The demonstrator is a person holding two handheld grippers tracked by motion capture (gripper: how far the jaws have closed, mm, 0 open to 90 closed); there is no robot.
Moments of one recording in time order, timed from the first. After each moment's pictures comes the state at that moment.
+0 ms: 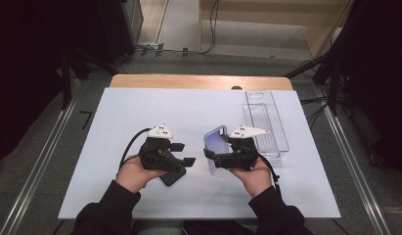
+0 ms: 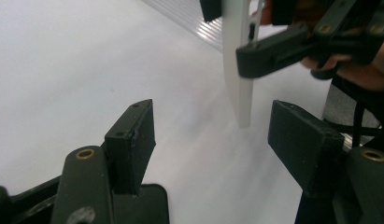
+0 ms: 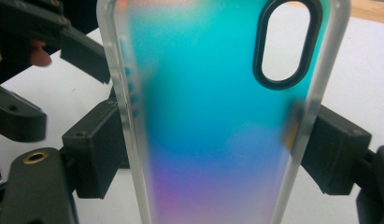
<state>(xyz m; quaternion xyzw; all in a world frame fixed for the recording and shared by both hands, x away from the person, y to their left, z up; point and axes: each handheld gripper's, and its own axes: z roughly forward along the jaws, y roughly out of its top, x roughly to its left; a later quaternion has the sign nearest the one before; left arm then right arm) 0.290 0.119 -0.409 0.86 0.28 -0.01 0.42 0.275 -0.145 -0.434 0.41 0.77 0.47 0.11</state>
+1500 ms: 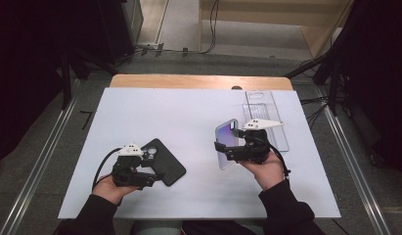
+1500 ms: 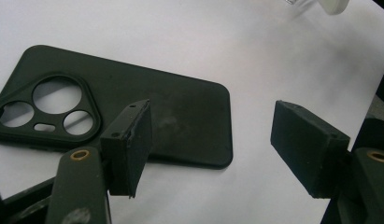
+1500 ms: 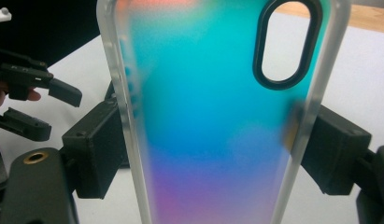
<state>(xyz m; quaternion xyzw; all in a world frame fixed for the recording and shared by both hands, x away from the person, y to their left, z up) 0.269 0.193 -0.453 0.84 0.37 0.01 0.39 0.284 -0.174 -0.419 0.43 0.76 0.48 0.10</state>
